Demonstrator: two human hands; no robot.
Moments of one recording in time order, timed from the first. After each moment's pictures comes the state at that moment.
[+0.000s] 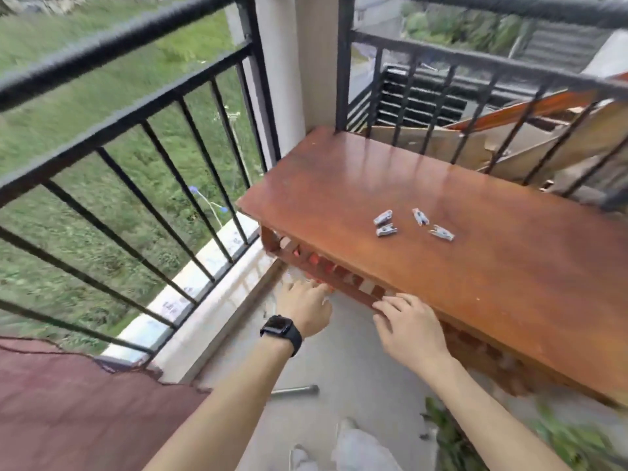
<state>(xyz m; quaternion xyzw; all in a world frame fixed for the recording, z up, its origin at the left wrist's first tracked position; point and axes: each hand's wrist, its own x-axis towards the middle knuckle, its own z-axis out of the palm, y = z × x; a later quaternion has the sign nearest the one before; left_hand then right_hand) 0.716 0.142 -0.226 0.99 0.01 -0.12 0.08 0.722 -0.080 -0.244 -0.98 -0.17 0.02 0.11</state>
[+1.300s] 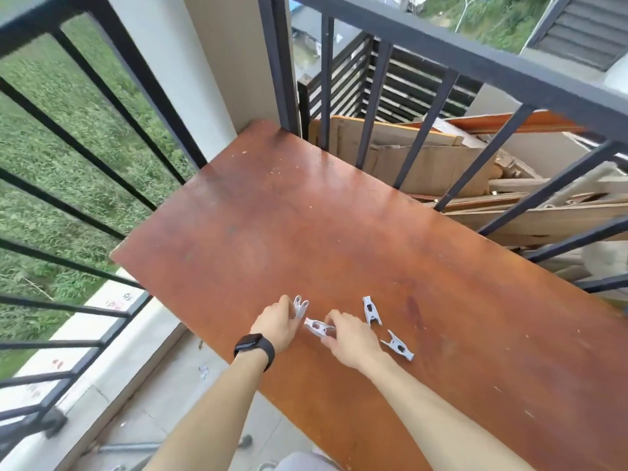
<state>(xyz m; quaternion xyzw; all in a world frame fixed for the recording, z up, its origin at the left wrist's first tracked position) 1.095 0.056 -0.383 0.91 0.22 -0.23 0.28 1.131 -0.123 -0.384 -0.91 -0.18 0.33 0.16</state>
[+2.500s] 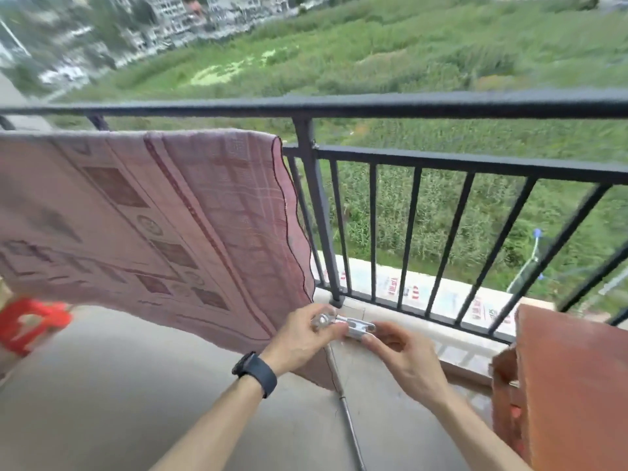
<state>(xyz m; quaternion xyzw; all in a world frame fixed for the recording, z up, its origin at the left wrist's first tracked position) 0.596 0.217 -0.134 0.64 0.62 0.25 0.38 0.812 0.198 -0.173 -0.53 -0.60 0.47 0.38</state>
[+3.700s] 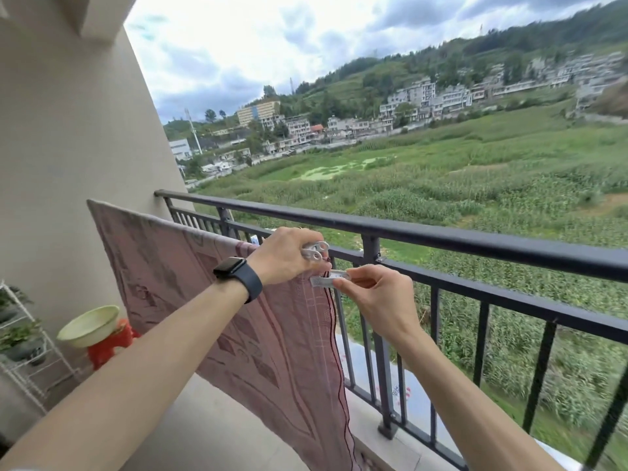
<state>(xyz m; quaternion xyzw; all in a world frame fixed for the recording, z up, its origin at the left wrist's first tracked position) 0.561 0.340 0.134 0.74 0.64 0.20 -0.04 0.743 0.375 0.034 -0.37 -0.70 0.33 0.52</state>
